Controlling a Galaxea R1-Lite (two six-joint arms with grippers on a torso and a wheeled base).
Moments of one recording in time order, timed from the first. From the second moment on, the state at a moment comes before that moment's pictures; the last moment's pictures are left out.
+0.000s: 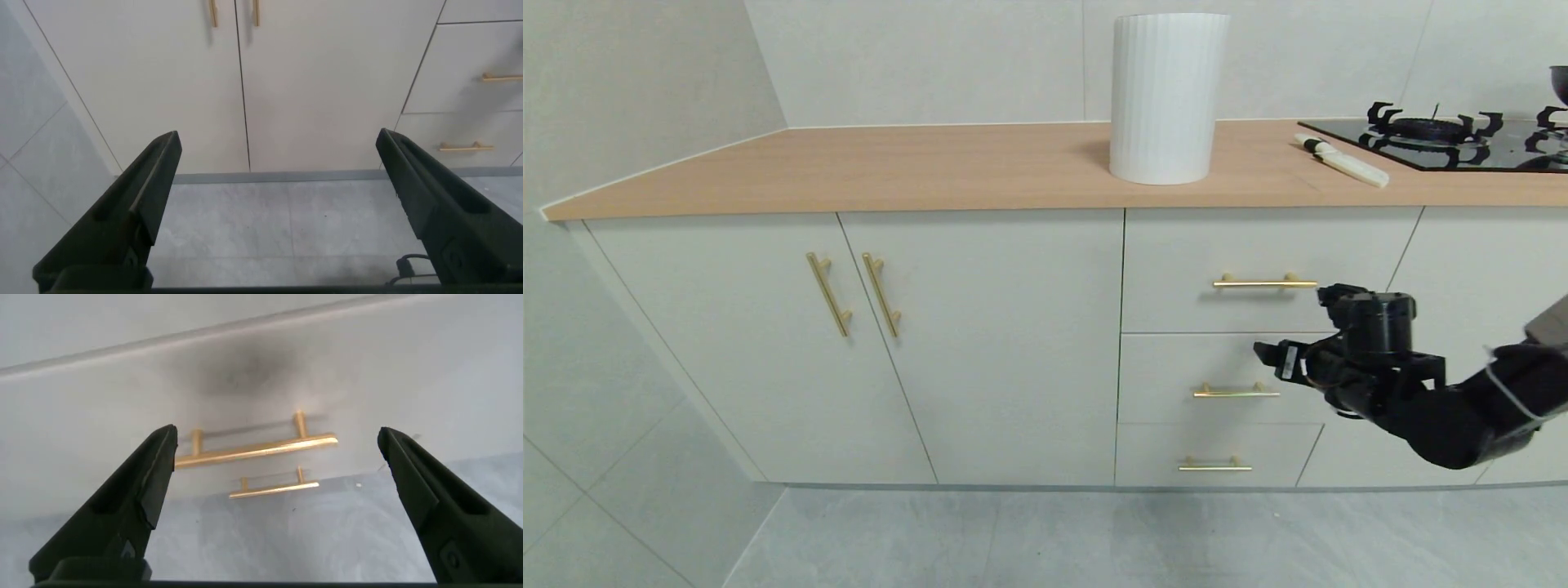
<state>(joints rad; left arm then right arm) 0.00 0.00 0.00 0.00 -0.03 0.01 0.24 2.01 -0.83 -0.81 -0.27 0.27</state>
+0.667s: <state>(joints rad) 0.00 0.00 0.00 0.00 -0.03 0.01 0.25 1.00 -0.46 -0.53 -0.34 0.03</state>
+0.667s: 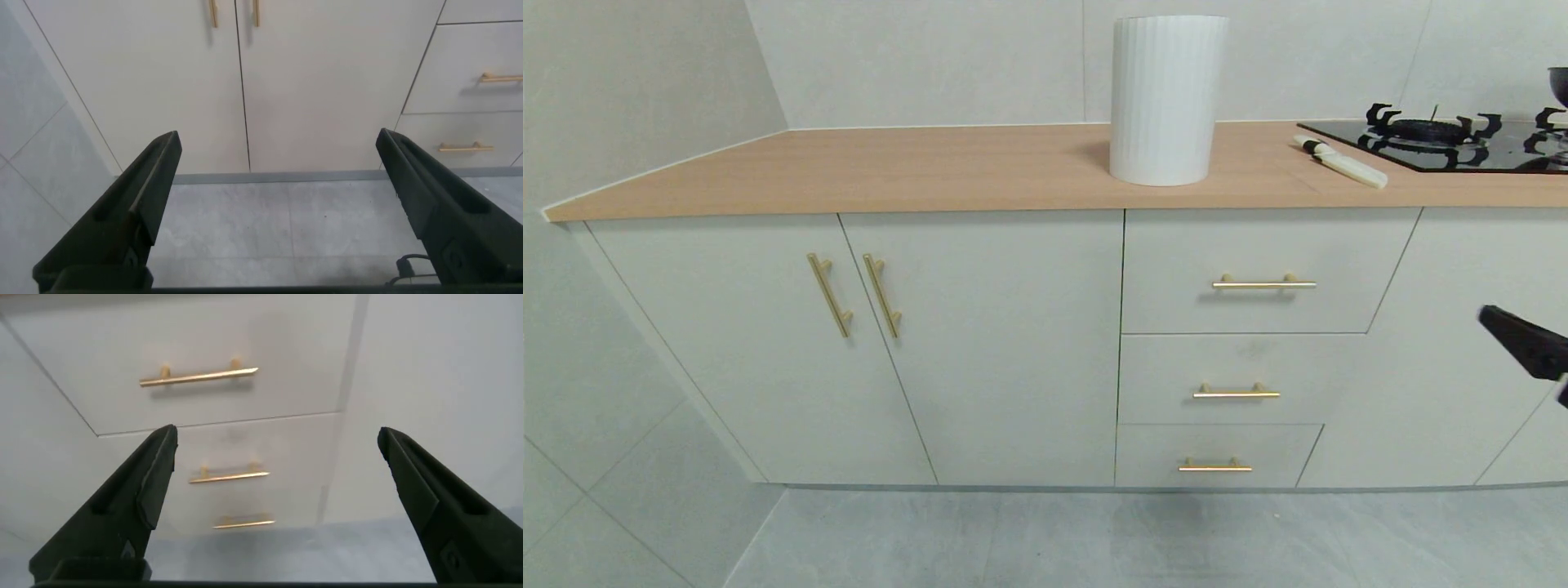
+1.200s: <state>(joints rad) 0.00 0.00 0.00 0.00 -0.03 0.01 0.12 0.29 -0.45 0.06 -0.35 -0.13</state>
